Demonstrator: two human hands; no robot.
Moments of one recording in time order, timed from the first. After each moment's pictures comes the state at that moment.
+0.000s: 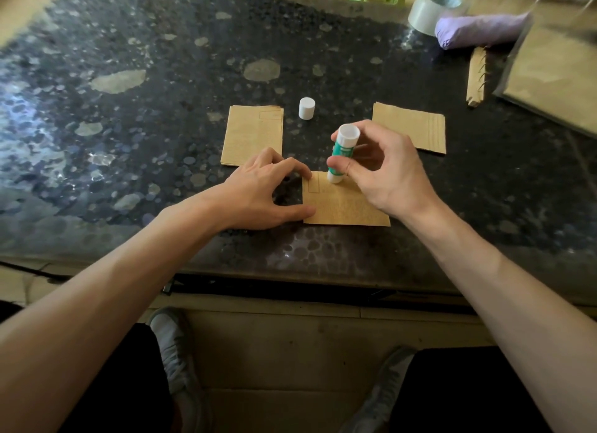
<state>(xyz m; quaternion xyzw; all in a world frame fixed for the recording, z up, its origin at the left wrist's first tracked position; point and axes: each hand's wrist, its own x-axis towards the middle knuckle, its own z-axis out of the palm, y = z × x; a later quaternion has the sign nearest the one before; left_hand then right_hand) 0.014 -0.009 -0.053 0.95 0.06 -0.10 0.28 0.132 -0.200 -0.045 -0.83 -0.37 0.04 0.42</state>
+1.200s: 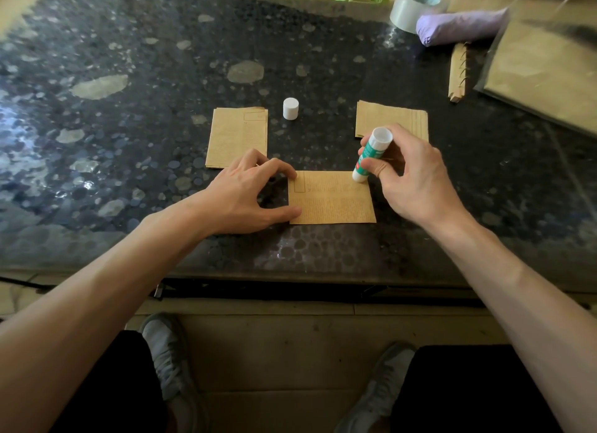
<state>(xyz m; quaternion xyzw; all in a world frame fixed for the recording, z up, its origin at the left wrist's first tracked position) 0.011 -0.011 -0.054 0.96 0.07 -0.08 0.28 0.143 -0.247 -0.045 -0.87 -0.33 0.00 0.37</state>
